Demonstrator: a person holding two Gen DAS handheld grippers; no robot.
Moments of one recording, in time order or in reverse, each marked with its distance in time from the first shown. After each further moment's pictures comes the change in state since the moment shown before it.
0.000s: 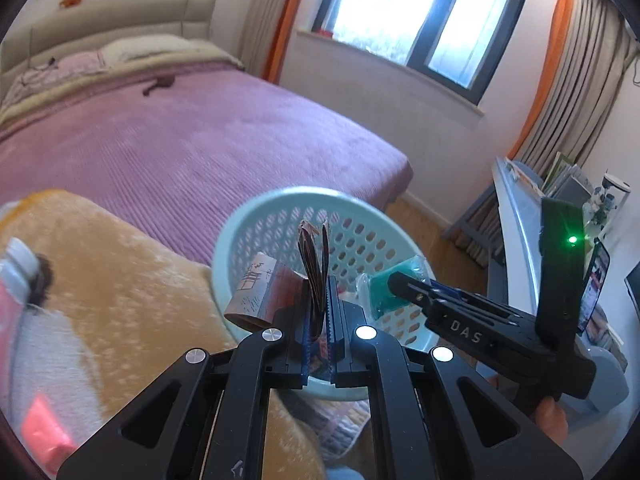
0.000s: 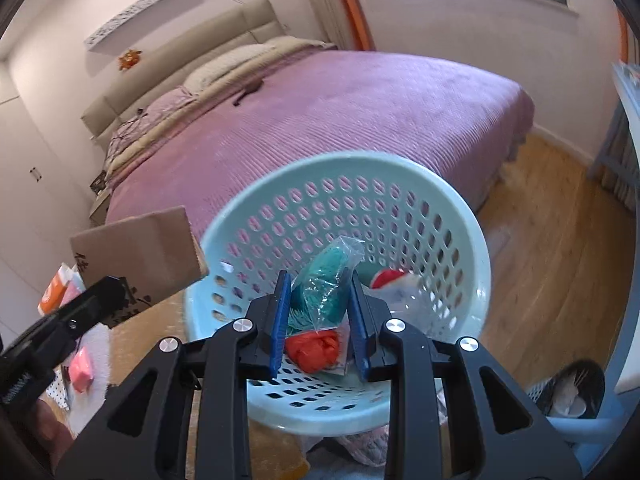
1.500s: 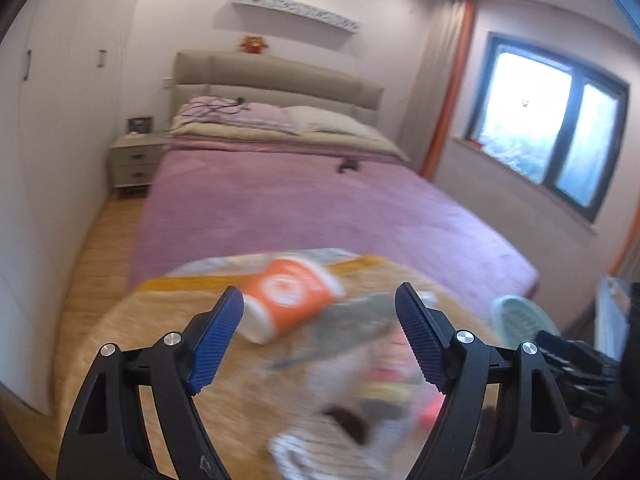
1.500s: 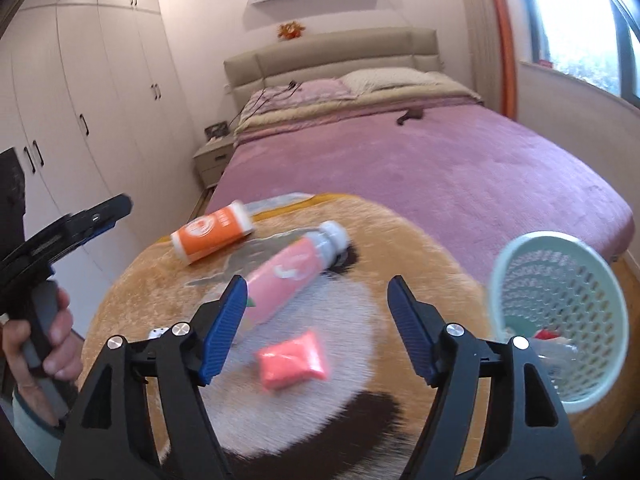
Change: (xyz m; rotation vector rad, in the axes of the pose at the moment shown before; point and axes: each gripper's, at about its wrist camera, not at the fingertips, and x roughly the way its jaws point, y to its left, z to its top) left arm -0.262 0.240 -0.037 -0.242 -0.338 0.471; right arm -0.045 0.292 -0.072 -0.438 -0.059 0.299
